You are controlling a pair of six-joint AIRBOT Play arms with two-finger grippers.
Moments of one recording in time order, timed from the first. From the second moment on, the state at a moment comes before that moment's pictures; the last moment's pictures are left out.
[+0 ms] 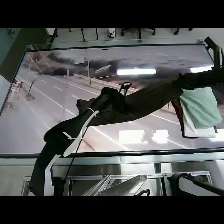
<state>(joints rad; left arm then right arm) -0.70 -2.12 1.95 -1.94 1.08 1.49 -0.28 -1.29 1.50 2.34 -1.51 -2.02</state>
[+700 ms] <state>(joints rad) -0.34 -1.54 1.85 -2.11 1.30 1.54 -0.17 -1.26 1.52 2.38 -1.52 -1.93</state>
